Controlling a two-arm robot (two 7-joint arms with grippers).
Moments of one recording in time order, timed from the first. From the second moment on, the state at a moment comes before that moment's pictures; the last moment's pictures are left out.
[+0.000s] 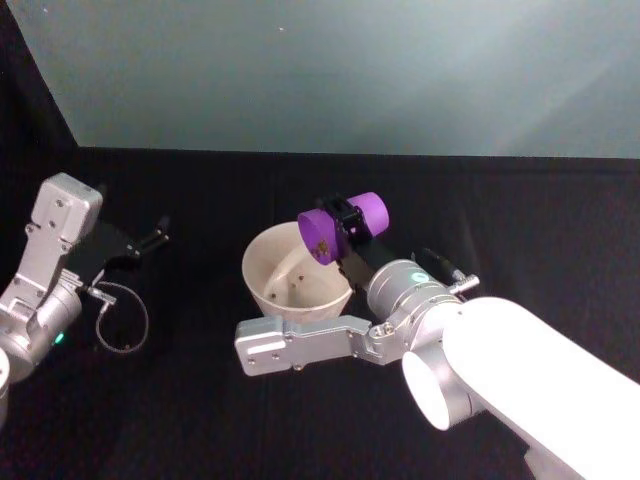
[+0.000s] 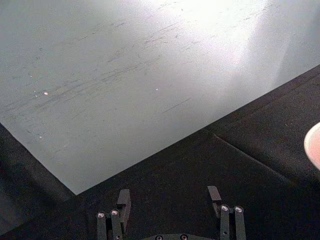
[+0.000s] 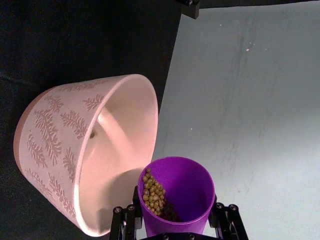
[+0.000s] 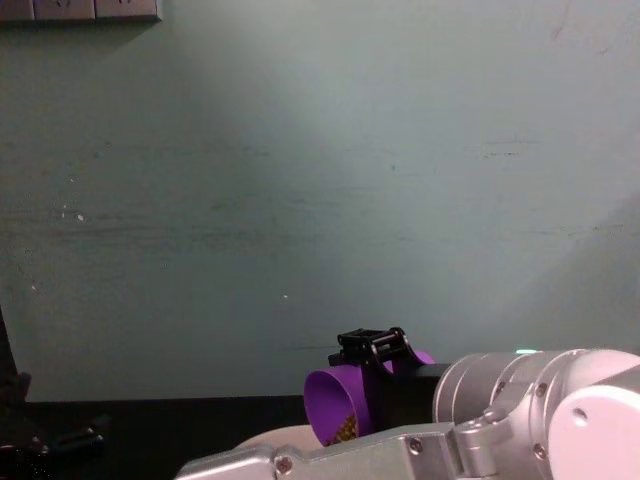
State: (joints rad) left arm -0.20 0.60 0.45 -1.41 -0.25 -0.12 0.03; right arm 0.43 0.36 -0.86 -1.65 -1.22 0.39 0.46
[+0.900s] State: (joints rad) left arm -0.20 0.60 0.45 -1.41 -0.25 -0.12 0.03; right arm 0.41 0.33 -0.83 -1.64 -1.33 0.35 0.48
